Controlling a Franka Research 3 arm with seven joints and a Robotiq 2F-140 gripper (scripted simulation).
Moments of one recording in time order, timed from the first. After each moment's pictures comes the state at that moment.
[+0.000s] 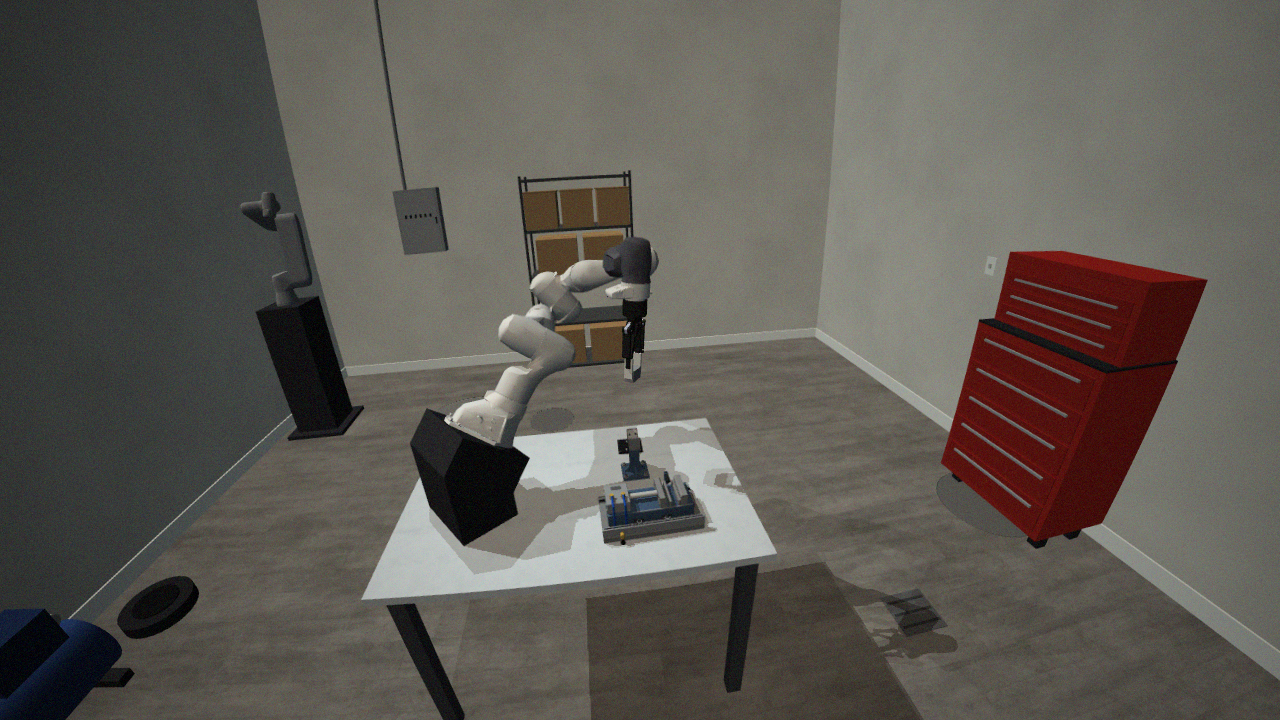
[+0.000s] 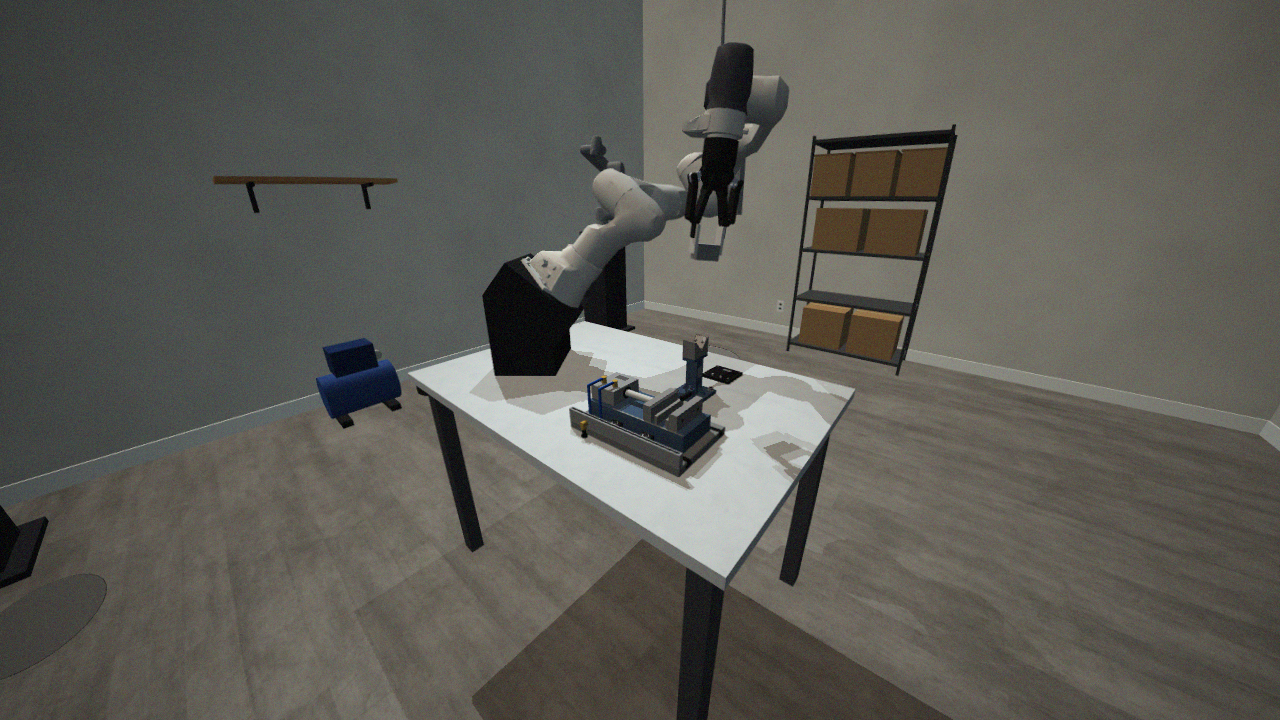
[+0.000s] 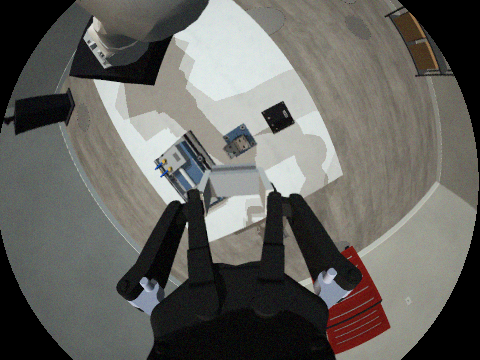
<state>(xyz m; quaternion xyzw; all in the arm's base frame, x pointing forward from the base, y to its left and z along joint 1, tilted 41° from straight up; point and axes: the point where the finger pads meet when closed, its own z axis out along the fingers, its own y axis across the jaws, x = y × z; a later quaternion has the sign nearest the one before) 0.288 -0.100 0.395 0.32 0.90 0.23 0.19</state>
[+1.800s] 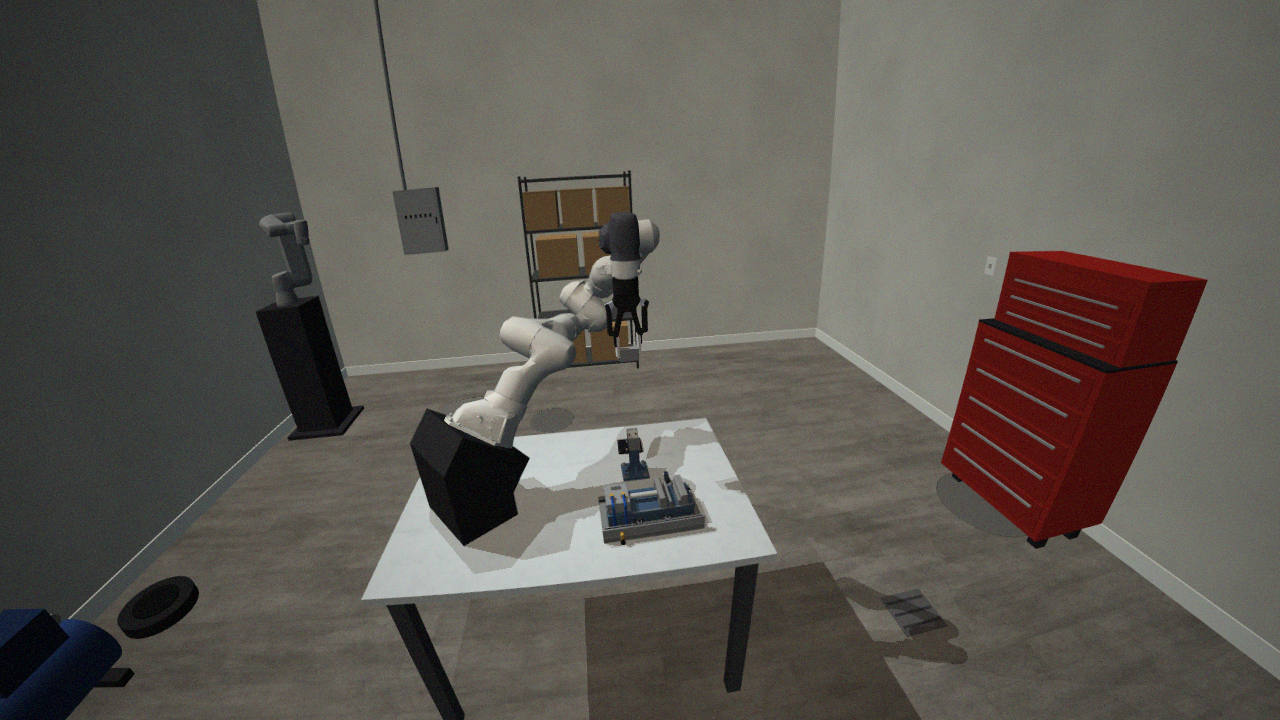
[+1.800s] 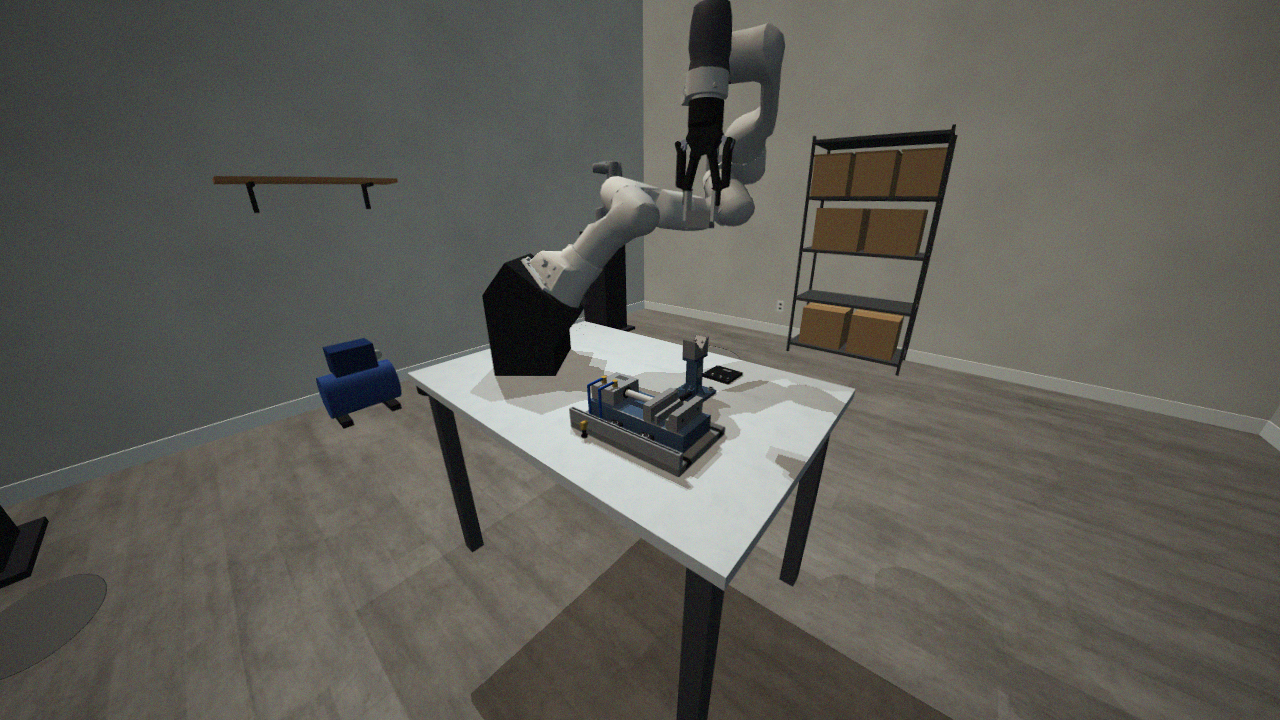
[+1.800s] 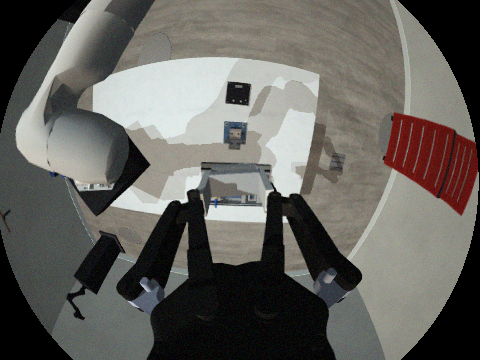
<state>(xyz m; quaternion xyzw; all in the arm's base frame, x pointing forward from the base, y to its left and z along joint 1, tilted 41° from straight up) 0.235 -0.131 0.440 0.68 0.65 0.33 0.09</state>
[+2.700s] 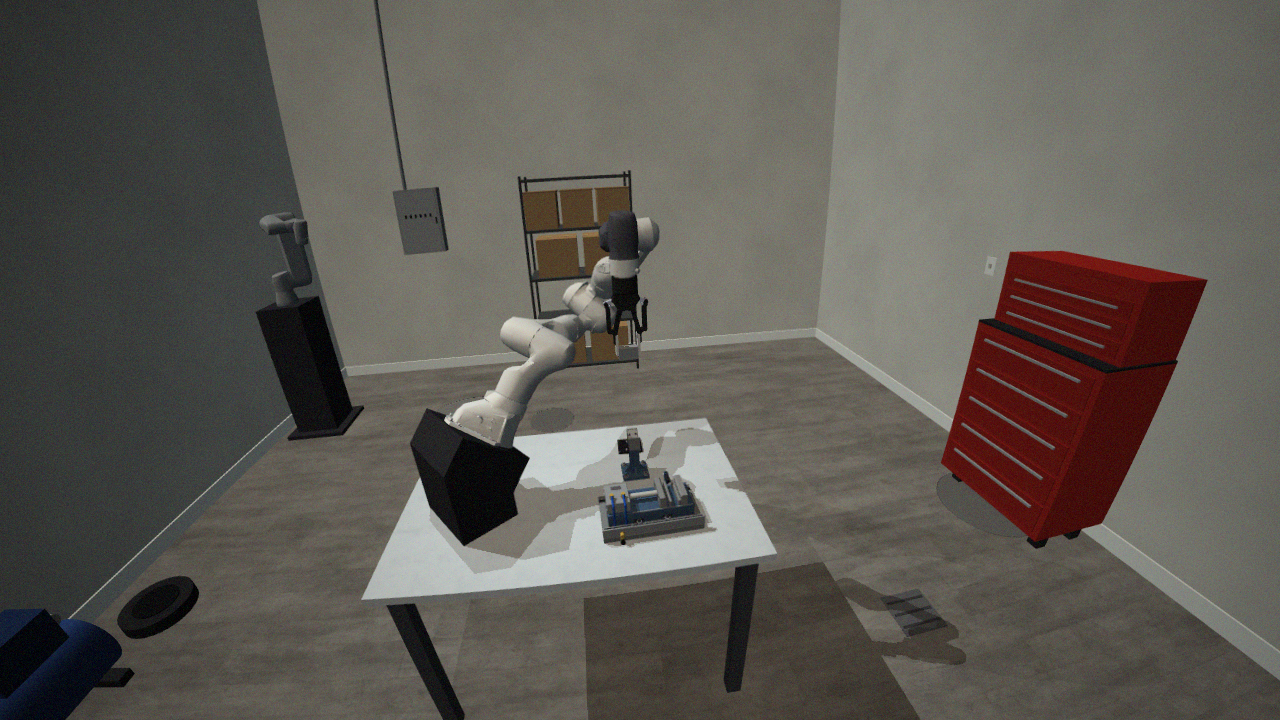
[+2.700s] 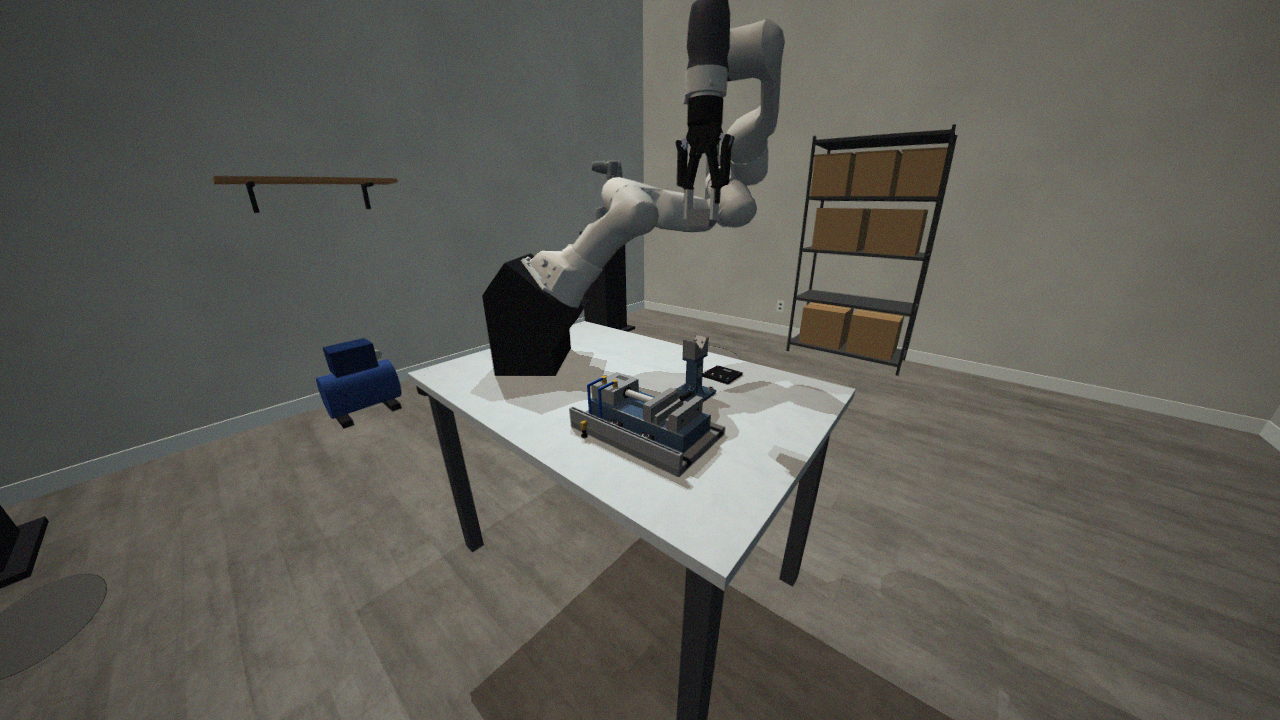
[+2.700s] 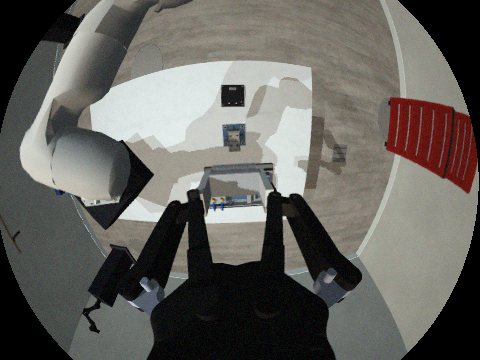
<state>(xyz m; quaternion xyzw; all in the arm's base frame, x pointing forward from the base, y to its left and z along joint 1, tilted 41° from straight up) 0.232 -0.129 0.444 0.71 0.61 0.34 0.07</state>
